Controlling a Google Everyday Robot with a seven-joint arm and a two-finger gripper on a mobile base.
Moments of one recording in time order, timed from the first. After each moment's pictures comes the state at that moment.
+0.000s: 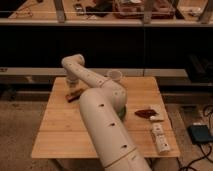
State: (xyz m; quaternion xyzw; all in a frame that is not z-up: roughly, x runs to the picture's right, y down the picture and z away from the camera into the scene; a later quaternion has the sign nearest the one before) arm -0.230 0.001 0.996 -0.14 0.31 0.94 0.06
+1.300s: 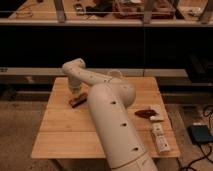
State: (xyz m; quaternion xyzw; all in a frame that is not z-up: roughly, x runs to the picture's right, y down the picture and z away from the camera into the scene) arm -0.195 0.050 0.968 -0.11 0.34 0.93 0.07
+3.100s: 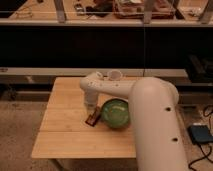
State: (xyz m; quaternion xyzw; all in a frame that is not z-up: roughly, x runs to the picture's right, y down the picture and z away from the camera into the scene) arm -0.085 0.148 0.896 -0.06 0.39 0.92 -0.02
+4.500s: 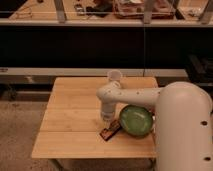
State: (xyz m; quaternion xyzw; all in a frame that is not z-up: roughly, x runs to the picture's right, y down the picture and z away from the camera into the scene) arm 0.009 0.218 0.852 0.01 0.44 0.89 -0.12
